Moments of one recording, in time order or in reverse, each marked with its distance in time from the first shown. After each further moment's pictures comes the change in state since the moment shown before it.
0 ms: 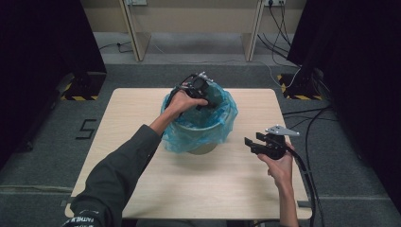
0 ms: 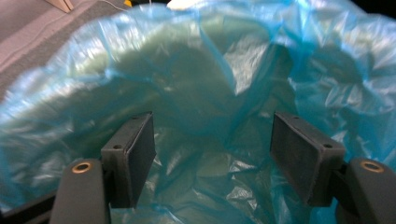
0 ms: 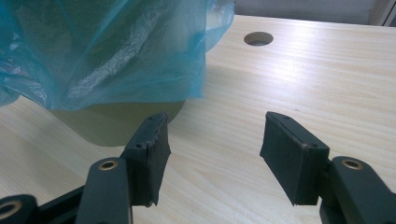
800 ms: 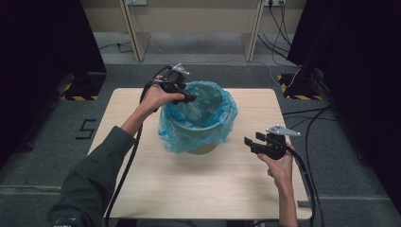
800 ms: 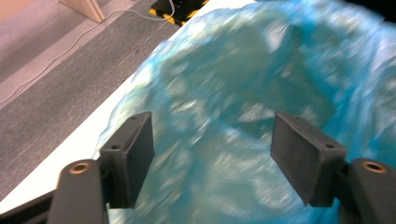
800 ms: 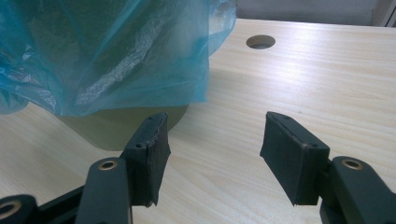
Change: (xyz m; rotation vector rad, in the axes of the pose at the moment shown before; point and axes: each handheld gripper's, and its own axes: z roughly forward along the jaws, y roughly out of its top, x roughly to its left) left arm 0.029 -0.024 -0.079 -0.022 0.109 0.013; right arm 0.001 0.001 -0.002 -0.014 0.011 0.019
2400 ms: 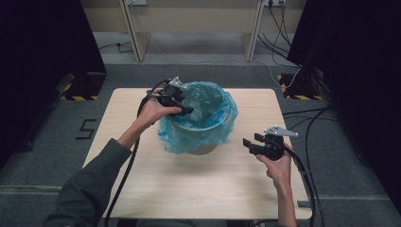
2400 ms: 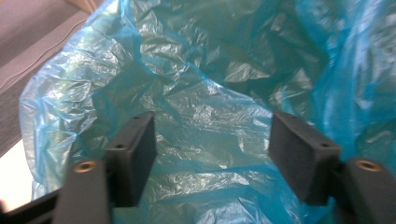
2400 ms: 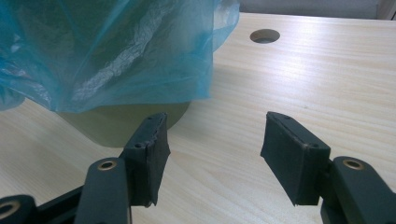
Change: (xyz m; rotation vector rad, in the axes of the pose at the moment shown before) left arm -0.024 -0.032 0.002 -0.006 -0.028 0.020; right arm 0.003 -0.003 0.004 0.018 0.008 0.001
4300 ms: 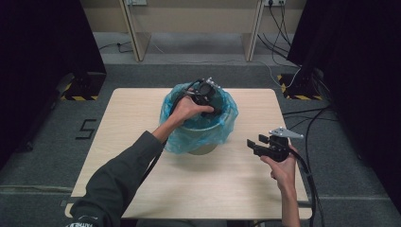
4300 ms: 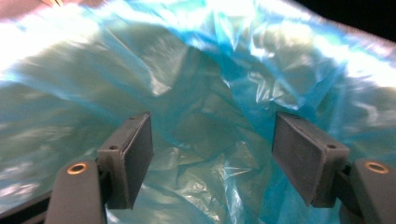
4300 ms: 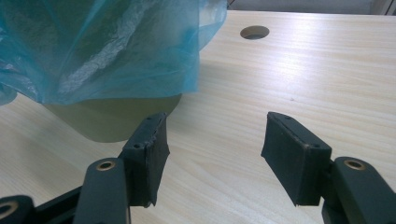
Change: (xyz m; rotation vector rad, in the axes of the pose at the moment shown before) left arm -0.043 0.062 0.061 0.037 -0.076 -0.002; right arm -0.010 -0.006 -0.009 -0.006 -0.010 0.017
